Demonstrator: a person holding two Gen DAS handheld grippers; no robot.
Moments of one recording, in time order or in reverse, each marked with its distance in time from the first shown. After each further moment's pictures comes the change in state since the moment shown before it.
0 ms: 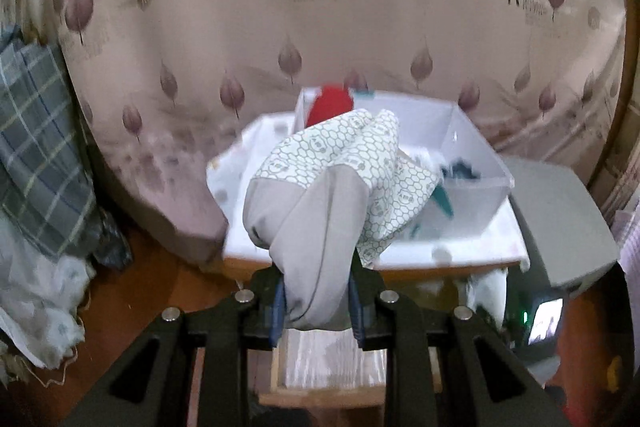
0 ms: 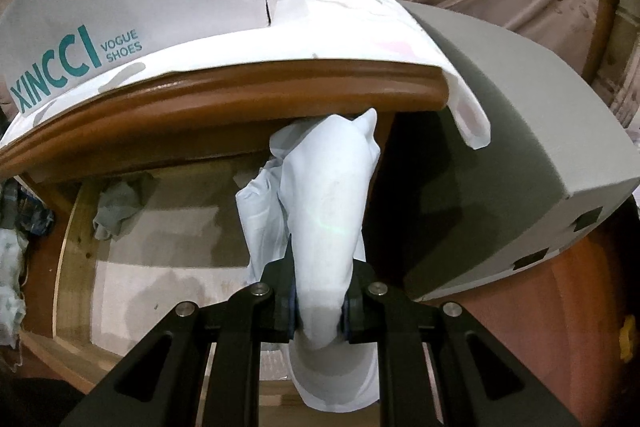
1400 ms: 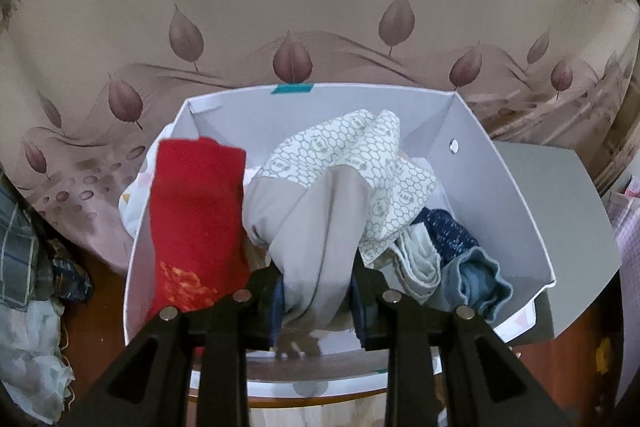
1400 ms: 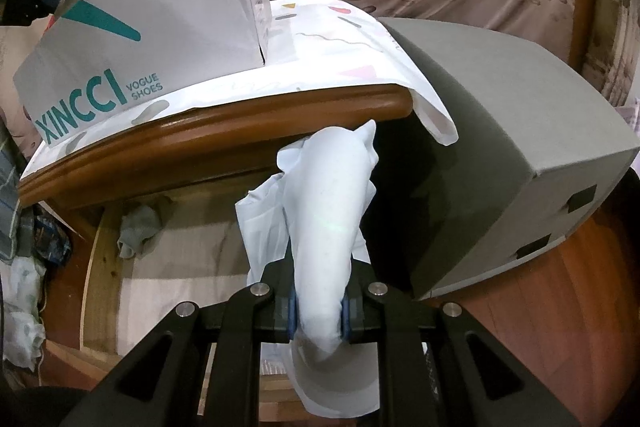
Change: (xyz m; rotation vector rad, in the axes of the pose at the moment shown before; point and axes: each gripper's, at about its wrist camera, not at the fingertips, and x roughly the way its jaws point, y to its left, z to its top) left arm 0.190 -0.076 0.105 0.104 0.229 -0.103; right arm -0.034 -0.009 -0.010 0.066 -0.062 0.045
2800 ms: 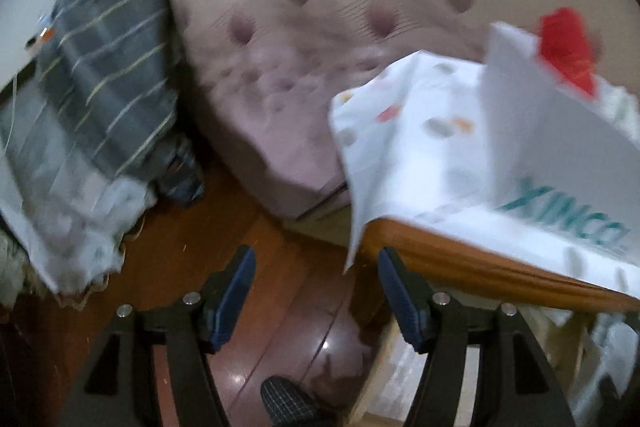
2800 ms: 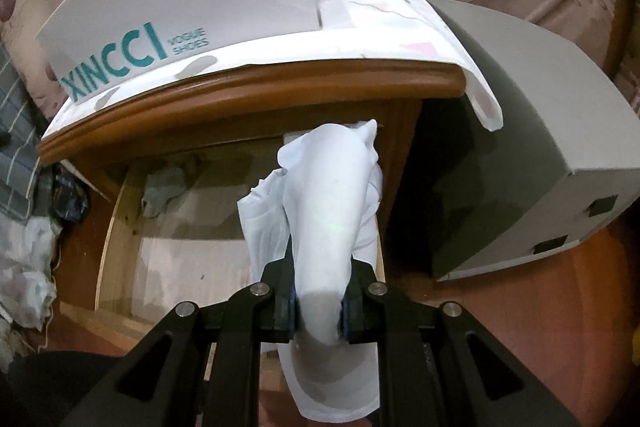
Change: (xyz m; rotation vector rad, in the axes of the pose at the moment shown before) left arm -0.041 0.171 -0.204 -0.412 -0.074 0.439; right arm -0.005 0.021 -0.001 -0.108 0.120 0.083
